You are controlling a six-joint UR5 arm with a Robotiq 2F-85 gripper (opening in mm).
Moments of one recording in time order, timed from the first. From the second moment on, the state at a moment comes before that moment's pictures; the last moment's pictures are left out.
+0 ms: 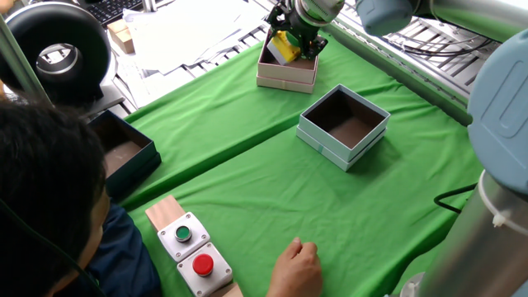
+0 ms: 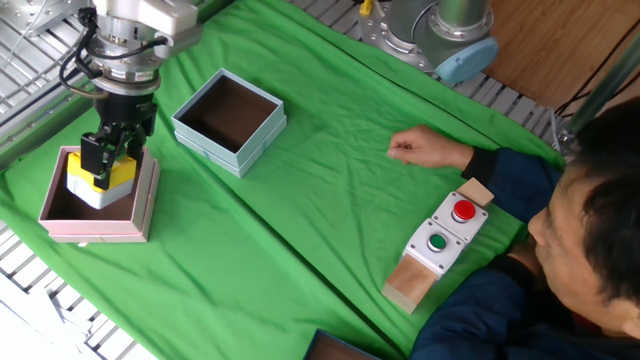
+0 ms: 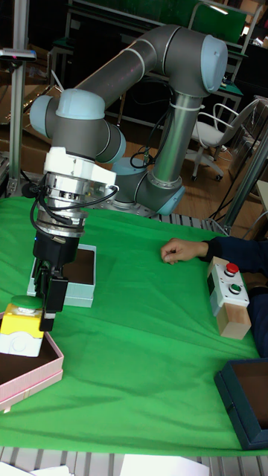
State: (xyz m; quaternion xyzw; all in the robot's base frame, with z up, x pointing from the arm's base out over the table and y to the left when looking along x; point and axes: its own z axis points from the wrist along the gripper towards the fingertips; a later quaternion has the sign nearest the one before) arm 0.669 -0.138 0.112 -0.79 0.57 -0.20 0.14
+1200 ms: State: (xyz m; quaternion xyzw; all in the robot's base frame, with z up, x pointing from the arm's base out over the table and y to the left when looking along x) arm 0.661 -0.149 0.107 -0.82 0.53 -0.20 0.10
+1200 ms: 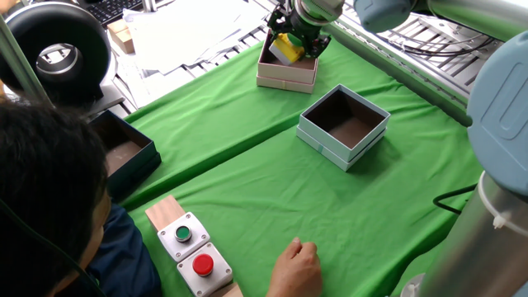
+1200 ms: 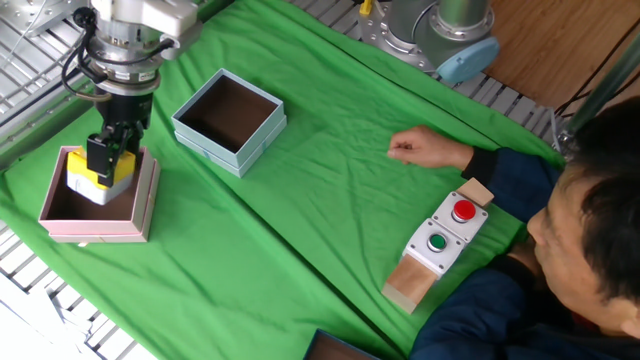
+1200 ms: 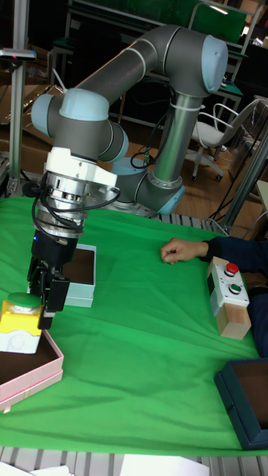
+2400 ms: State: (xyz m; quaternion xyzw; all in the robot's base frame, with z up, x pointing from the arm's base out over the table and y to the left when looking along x) arm 0.663 -0.135 0.099 -0.84 0.50 -0.18 0.09
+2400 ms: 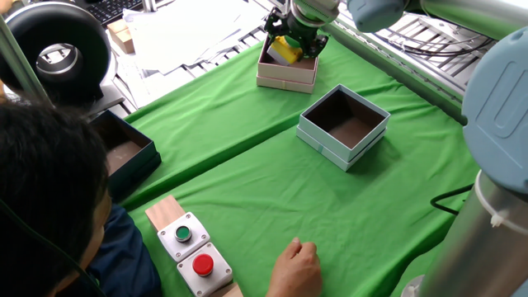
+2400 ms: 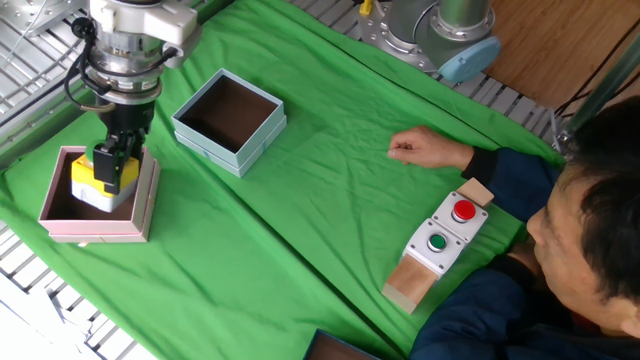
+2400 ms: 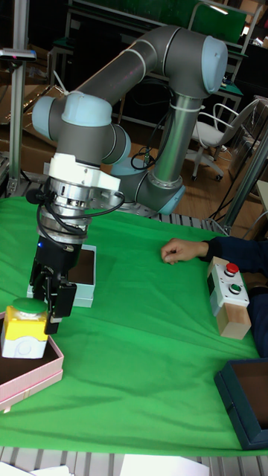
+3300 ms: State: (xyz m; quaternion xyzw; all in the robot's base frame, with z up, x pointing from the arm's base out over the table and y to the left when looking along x) arm 0.654 -0.127 0.097 -0.86 0.48 -0.16 0.10
